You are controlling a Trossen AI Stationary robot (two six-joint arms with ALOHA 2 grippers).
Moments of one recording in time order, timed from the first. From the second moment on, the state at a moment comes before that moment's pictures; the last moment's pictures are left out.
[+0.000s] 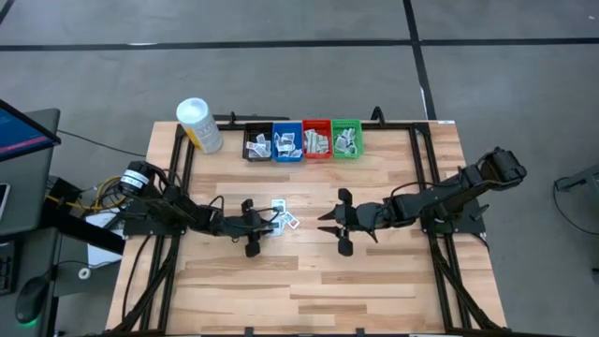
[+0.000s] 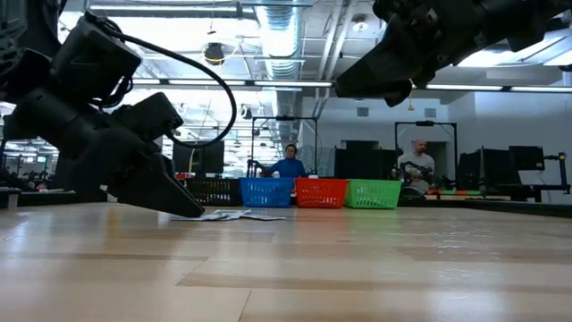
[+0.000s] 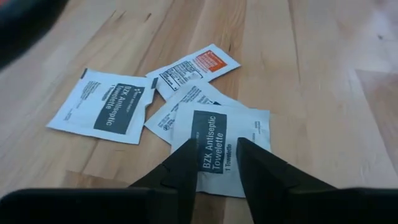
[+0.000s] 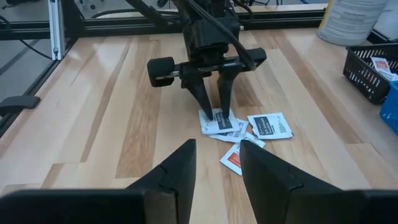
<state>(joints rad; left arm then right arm) -0.31 1.77 0.28 0.81 -0.39 -0.25 0.29 1.43 0.65 0.34 0.29 0.17</state>
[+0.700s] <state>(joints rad) -0.31 1.76 0.30 0.87 -0.42 -0.05 0.22 1.43 0.65 0.36 0.29 0.03</state>
